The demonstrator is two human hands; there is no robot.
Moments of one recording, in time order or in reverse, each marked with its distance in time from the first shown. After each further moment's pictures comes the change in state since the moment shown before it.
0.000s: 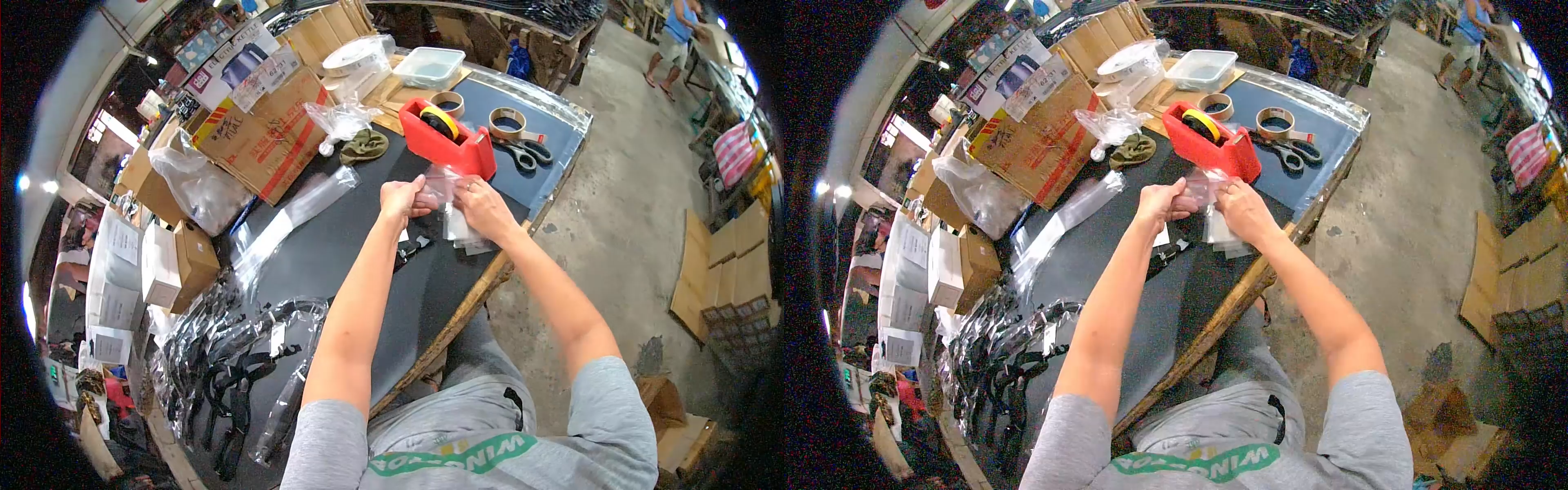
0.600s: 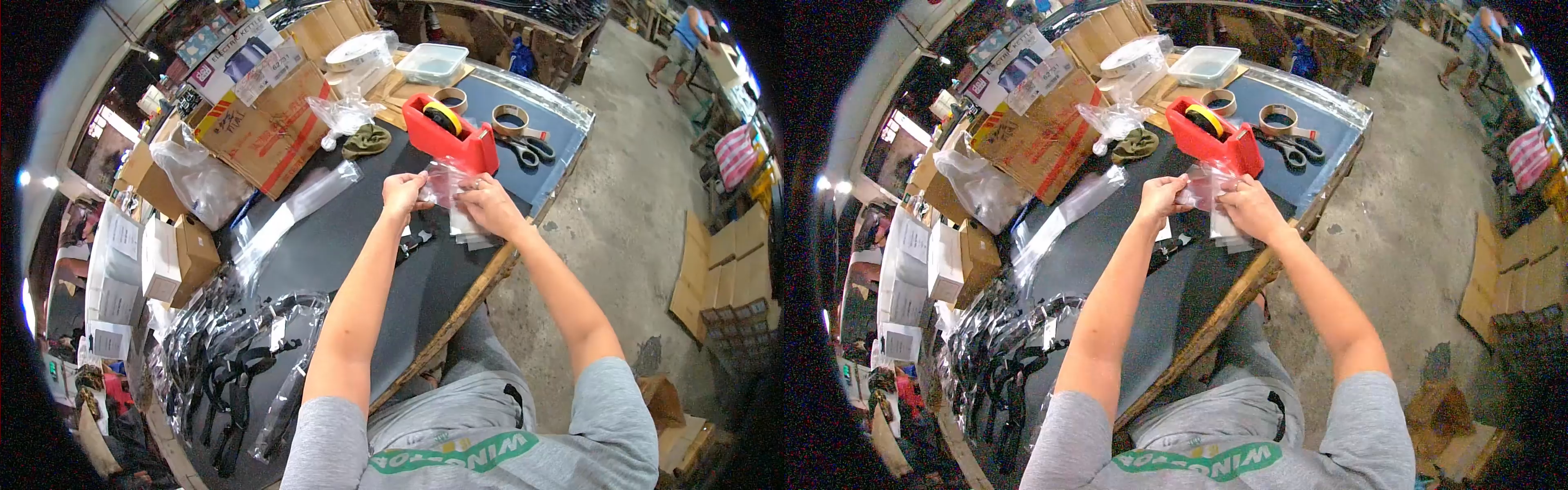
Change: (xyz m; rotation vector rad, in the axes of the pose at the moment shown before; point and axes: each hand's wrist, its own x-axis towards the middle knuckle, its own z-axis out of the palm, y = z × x) left_hand 0.004 -0.009 0.001 -0.026 0.061 0.151; right_hand -0.008 0.007 -0.010 0.175 -0.087 0.038
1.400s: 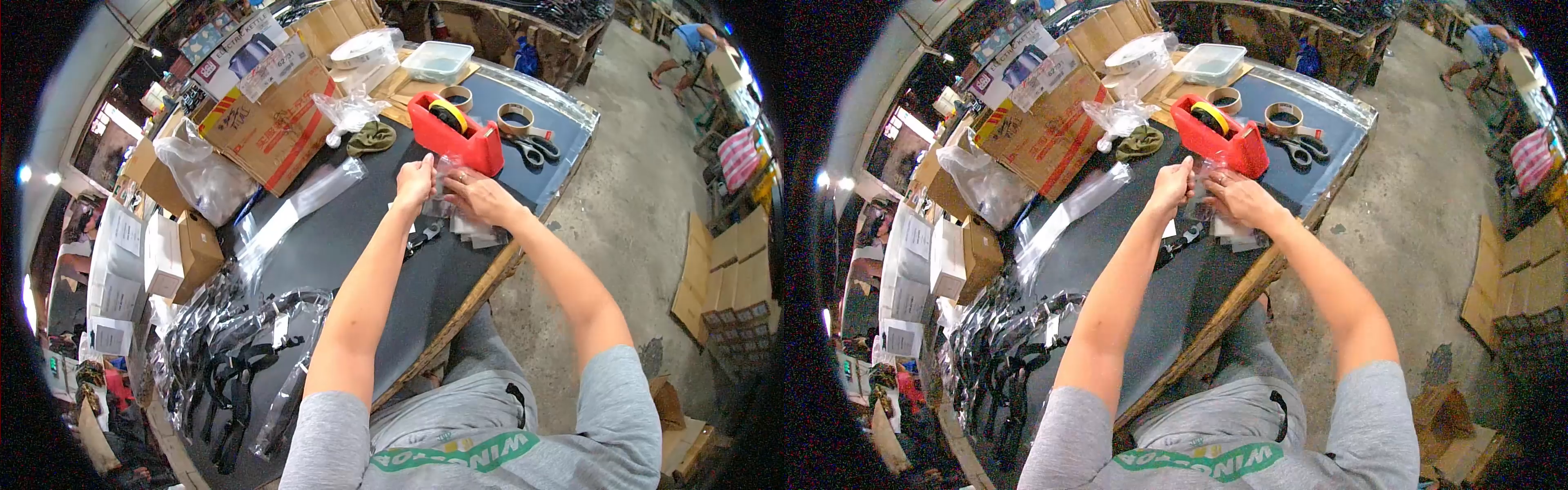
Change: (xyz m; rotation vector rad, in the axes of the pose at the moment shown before) left_hand 0.006 0.011 0.012 0.126 -0.009 0.033; right_hand 0.027 -0.005 0.006 -0.101 -0.112 -0.172
